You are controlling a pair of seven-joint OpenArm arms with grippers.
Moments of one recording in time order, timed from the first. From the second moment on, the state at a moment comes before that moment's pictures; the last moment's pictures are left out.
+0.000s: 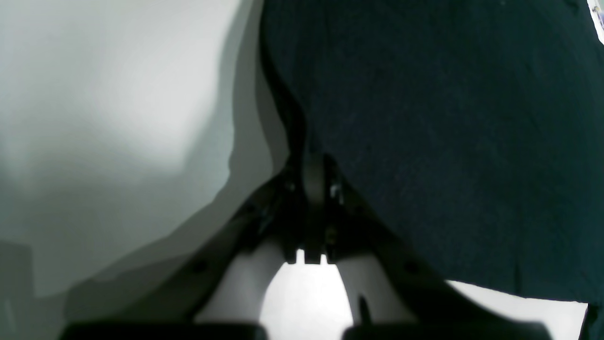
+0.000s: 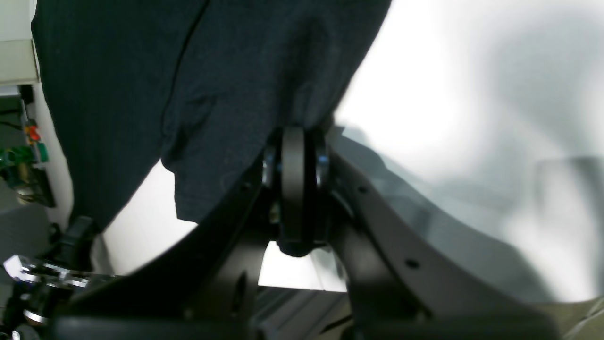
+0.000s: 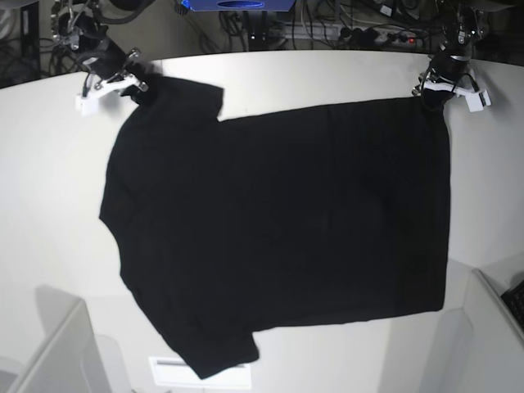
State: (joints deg) left arm 34.0 -15.4 -25.4 86.6 -50.4 -13.5 21.1; right arm -32.5 11.8 14.8 93.0 57.0 8.6 -40.3
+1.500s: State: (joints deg) left arm 41.3 -12.9 -30.3 100.7 -35.8 -14.8 23.5; right arm -35.2 11.3 17.5 110.8 54.6 6.5 -51.1
